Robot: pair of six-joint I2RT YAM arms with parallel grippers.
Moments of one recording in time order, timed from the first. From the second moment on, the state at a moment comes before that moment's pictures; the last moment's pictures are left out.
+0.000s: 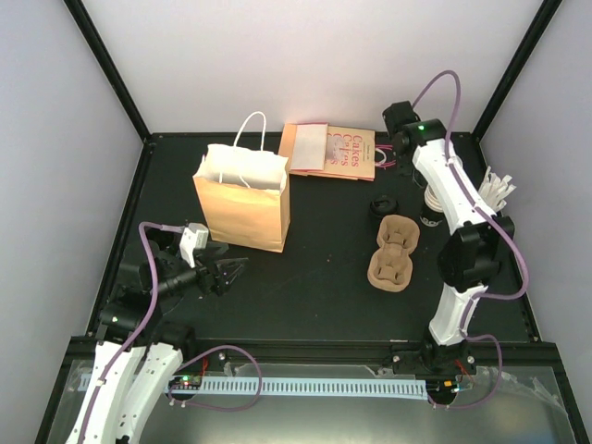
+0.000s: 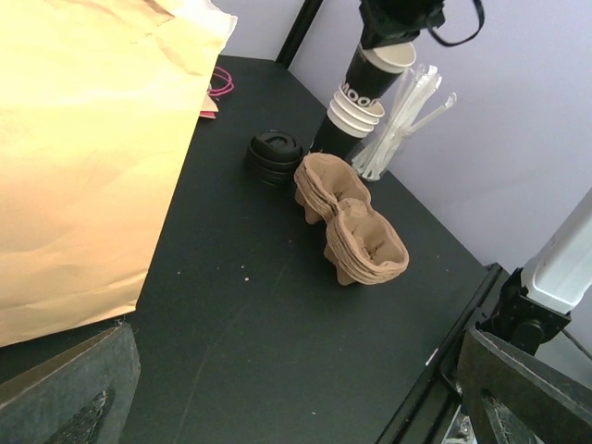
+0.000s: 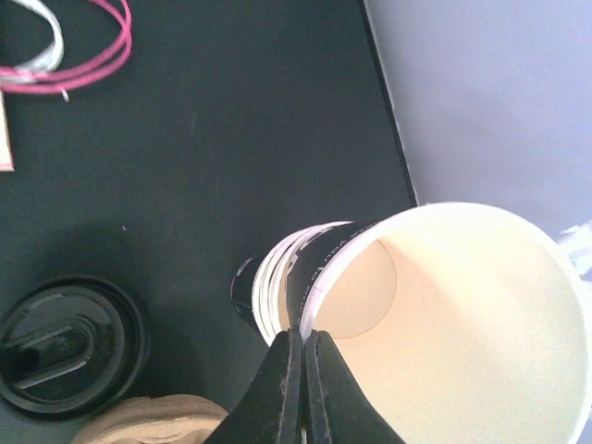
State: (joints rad) left arm -0.20 0.39 0.67 -0.63 0.71 -0.29; right arm 0.27 1.86 1.86 -1.22 0.63 0.29
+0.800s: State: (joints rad) left arm -0.21 0.40 0.67 -0.63 0.71 -0.29; right arm 0.86 1.49 1.38 -1.04 0.21 0.16
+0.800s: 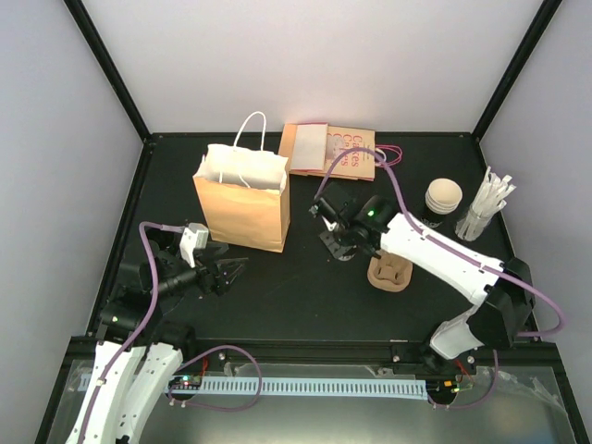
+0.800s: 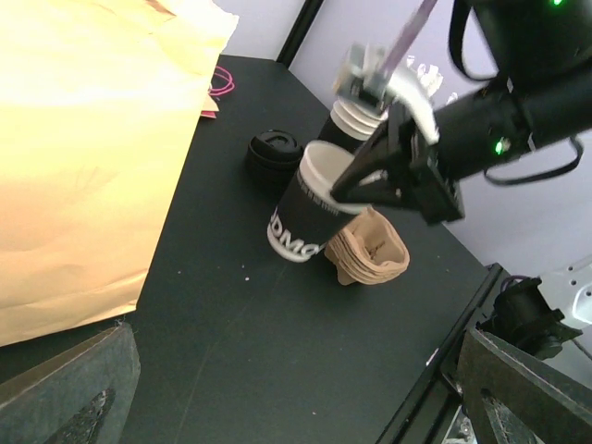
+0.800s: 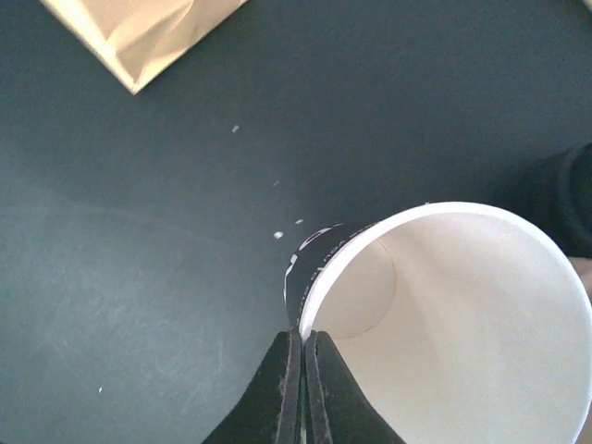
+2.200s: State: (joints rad) left arm -0.21 0.41 0.67 -0.63 0.70 -0.29; right arm 1.03 1.50 1.20 -0.79 0.26 0.11
